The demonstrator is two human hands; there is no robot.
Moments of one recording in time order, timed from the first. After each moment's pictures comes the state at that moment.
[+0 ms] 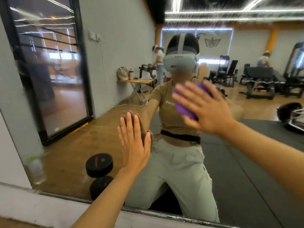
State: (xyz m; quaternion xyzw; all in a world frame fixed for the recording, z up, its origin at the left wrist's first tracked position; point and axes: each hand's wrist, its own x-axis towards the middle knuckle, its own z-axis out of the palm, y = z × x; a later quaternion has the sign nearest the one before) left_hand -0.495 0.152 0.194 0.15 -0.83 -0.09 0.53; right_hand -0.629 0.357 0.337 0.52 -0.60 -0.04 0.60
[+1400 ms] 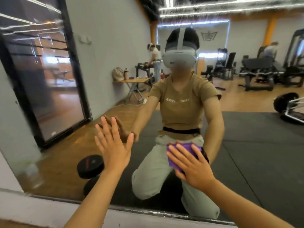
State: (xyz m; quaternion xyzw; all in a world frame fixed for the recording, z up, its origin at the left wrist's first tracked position) left_hand -0.504 0.193 0.204 0.26 -0.84 -0.12 0.46; right_hand -0.655 0.438 0.143 0.47 -0.67 -0.04 0.58
